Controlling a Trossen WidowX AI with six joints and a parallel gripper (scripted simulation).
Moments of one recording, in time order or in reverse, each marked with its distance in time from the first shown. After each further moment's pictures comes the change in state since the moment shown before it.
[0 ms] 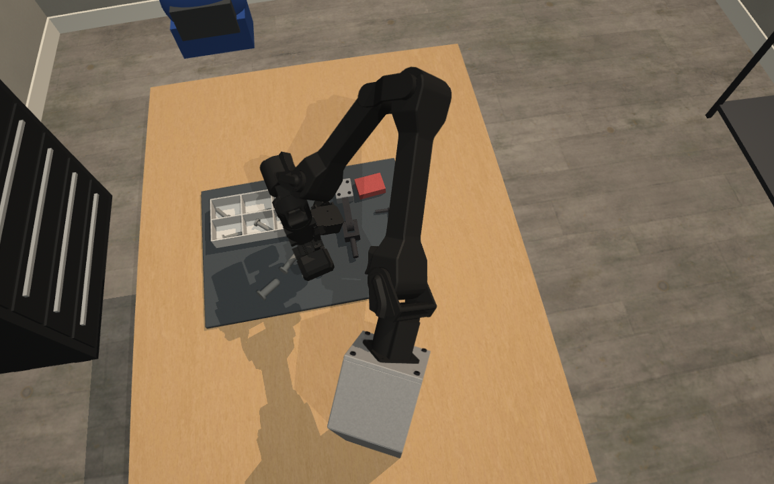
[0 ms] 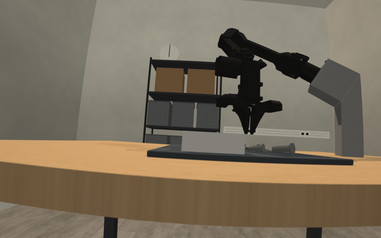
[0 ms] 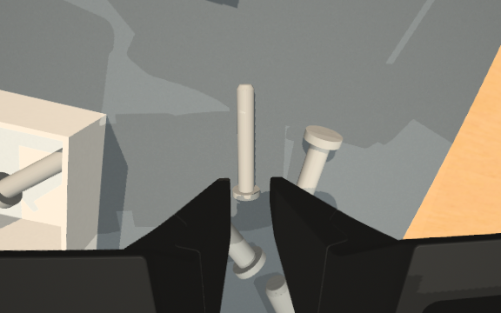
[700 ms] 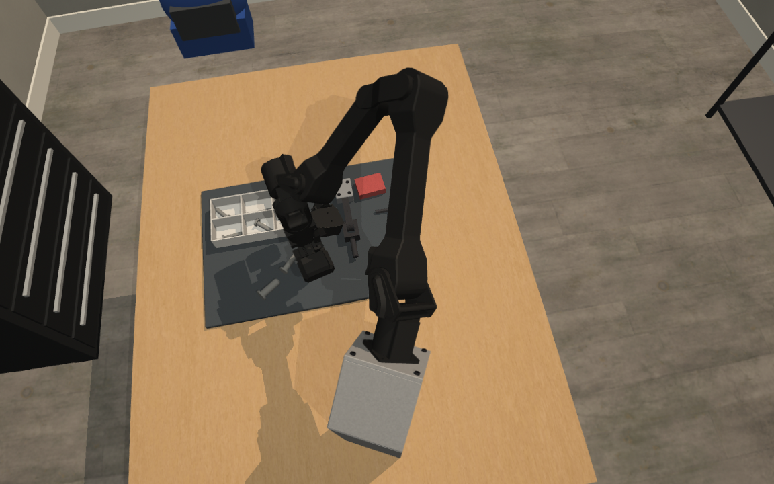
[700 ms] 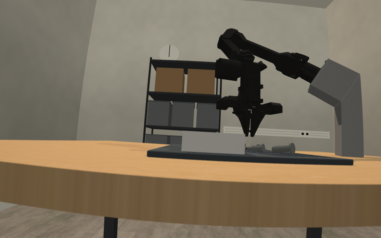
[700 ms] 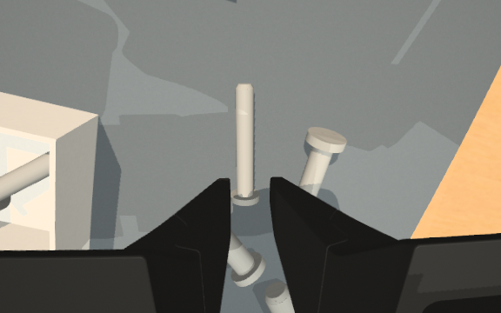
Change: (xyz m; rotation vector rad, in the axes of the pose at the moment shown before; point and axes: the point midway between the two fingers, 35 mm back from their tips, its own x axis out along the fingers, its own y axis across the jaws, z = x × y) arm 0.007 -0.001 -0.001 -0.004 0.002 -0.003
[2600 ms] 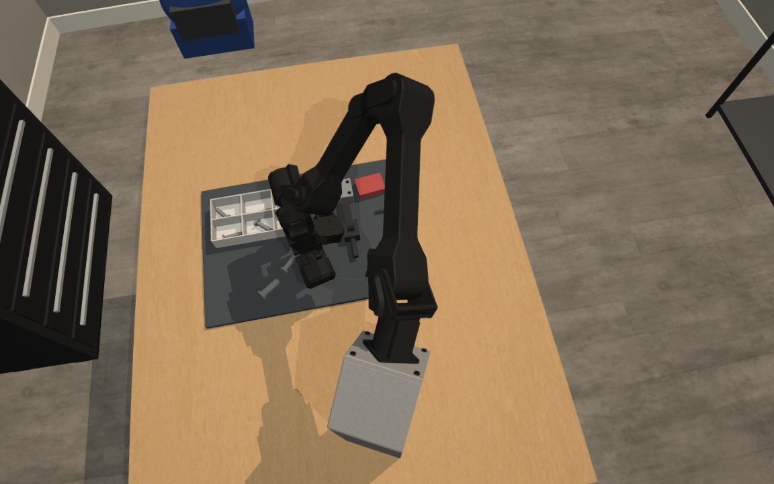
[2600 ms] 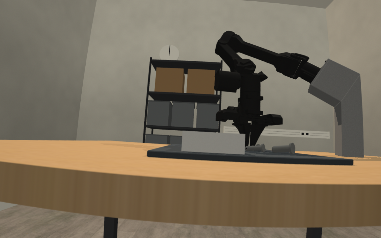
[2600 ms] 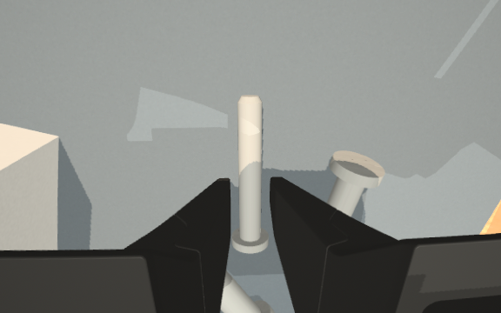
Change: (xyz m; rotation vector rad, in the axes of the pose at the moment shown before) arm 0.034 0.001 -0.001 0.003 -0.002 0.000
